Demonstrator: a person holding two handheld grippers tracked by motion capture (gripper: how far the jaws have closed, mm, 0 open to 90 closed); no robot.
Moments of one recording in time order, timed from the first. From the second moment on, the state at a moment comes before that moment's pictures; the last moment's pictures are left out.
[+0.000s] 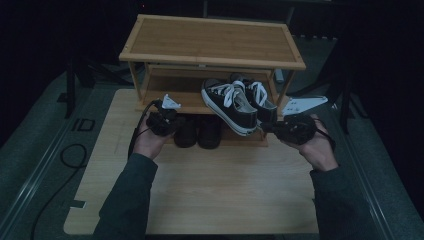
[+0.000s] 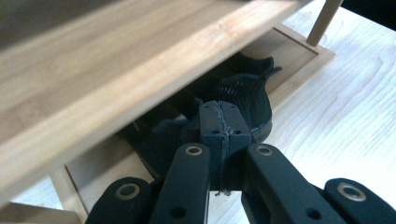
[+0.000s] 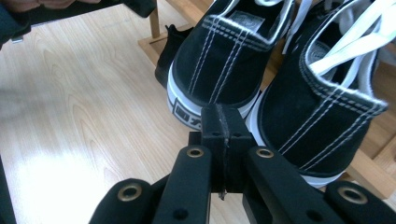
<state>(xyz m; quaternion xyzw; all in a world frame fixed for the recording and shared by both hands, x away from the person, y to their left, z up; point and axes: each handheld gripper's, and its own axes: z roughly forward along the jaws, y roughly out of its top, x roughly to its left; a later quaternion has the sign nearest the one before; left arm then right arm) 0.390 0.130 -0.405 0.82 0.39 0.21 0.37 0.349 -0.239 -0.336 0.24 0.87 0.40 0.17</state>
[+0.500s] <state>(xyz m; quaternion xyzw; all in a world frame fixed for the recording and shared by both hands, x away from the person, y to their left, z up) 0.410 0.131 -0.385 0.81 0.39 0.22 0.38 0.345 -0.235 -0.352 0.23 0.88 0.39 0.15</state>
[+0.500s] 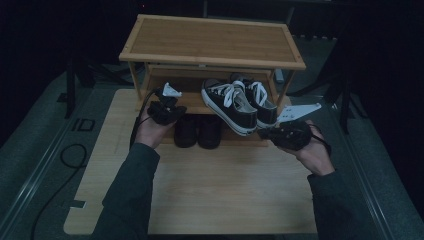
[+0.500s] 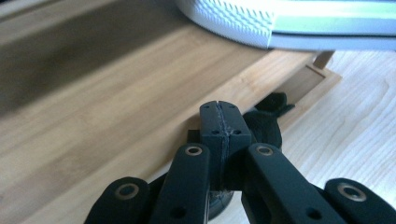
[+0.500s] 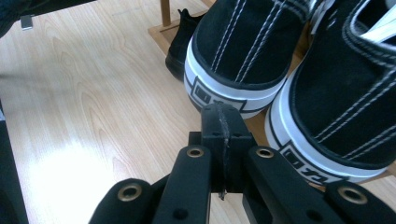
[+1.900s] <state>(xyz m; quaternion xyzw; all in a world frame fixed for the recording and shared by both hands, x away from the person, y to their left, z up) 0.439 0.135 -0.386 0.80 0.41 0.23 0.37 0.350 -0.200 -0.363 0.19 0.88 0.41 0.13</state>
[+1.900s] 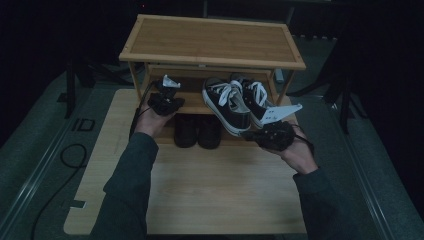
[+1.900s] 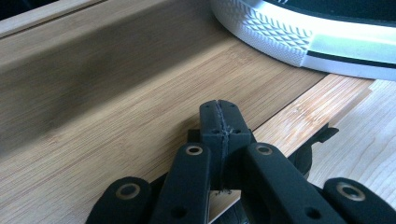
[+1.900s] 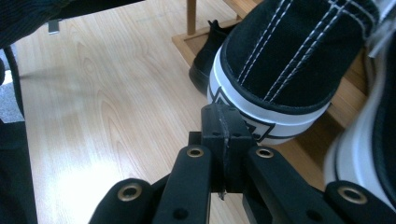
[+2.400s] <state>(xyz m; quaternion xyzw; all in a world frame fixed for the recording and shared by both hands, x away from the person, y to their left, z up) 0.438 0.135 -0.386 0.80 0.41 0.23 0.37 0.352 -0.175 -0.366 0.17 0.88 0.43 0.12</state>
